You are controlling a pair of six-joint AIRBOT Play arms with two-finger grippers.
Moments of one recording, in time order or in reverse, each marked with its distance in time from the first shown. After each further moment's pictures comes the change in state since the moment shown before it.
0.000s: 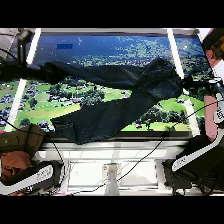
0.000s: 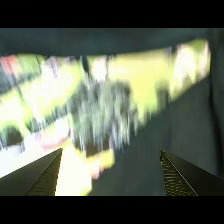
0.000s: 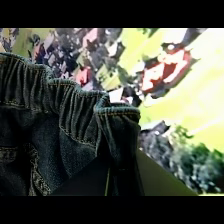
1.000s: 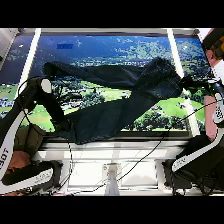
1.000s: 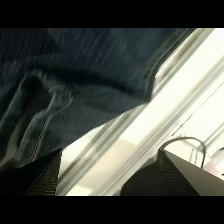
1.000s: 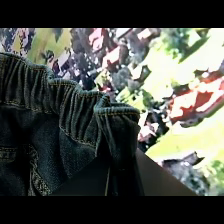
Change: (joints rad) left arm -0.312 -0.047 -0.333 0.426 -0.289 0.069; right arm 0.005 0.000 0.000 0.000 -0.018 -0.010
